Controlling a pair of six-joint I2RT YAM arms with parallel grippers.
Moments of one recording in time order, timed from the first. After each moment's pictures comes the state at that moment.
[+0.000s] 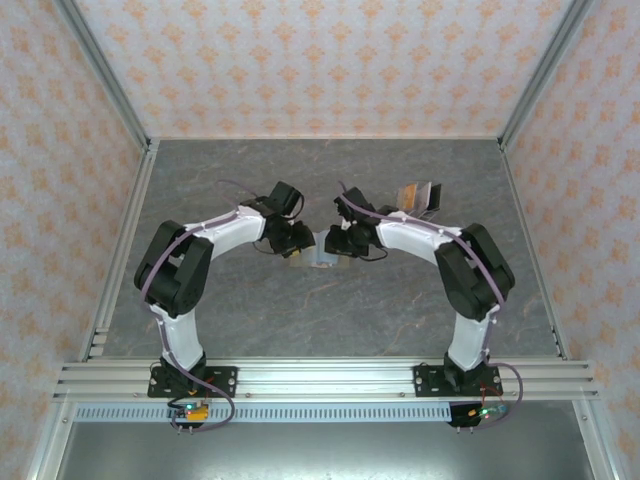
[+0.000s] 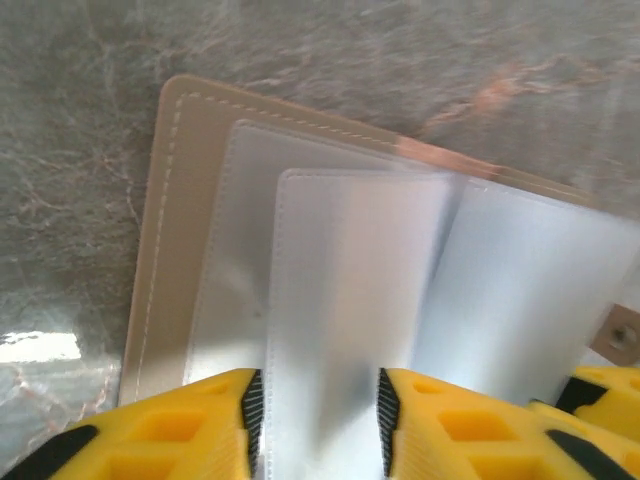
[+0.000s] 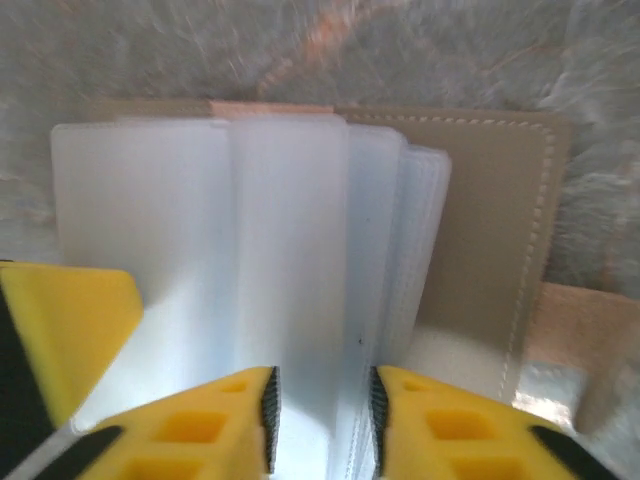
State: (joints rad) left arm -0.44 1.84 1.22 -0.55 0.28 -0.84; right arm 0.62 1.81 1.21 -0.48 -0.20 0.66
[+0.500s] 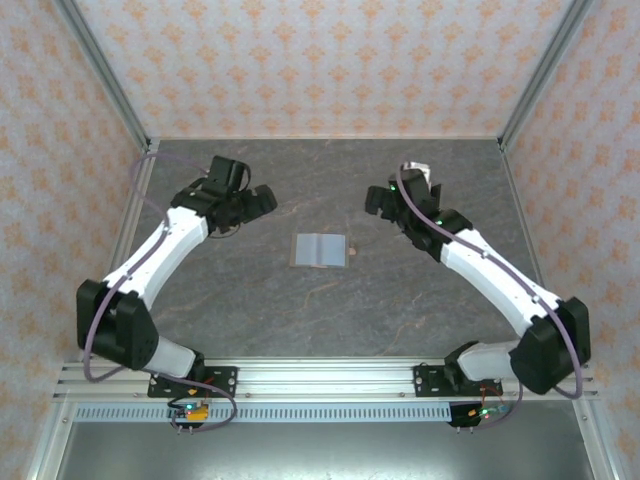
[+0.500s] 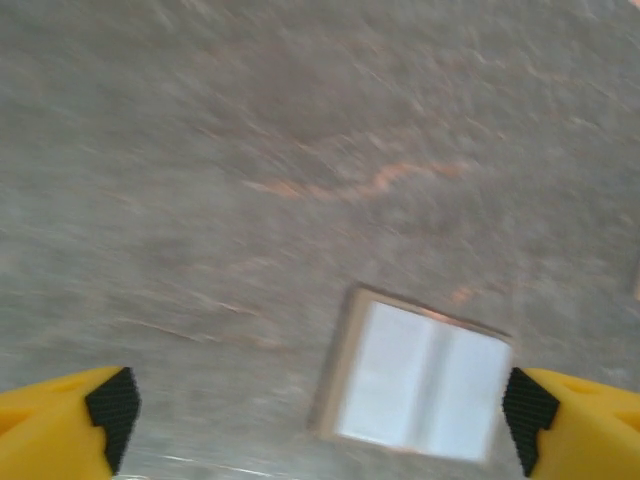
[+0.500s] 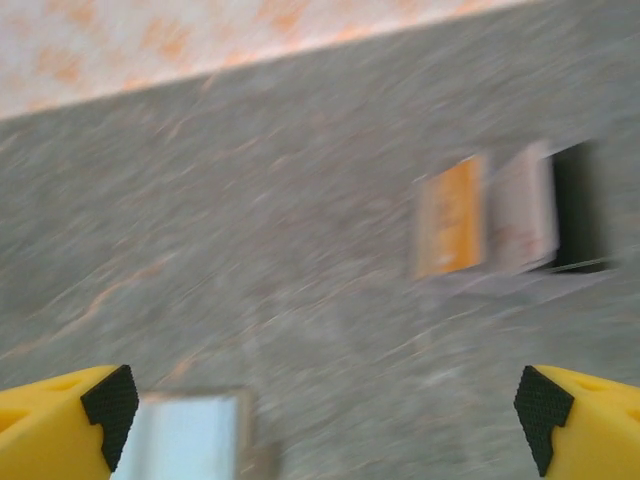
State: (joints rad) left arm -0.25 1.42 1.22 -0.73 -0.04 -0.70; right arm 0.50 1.29 1.09 -0.47 0.39 0.50
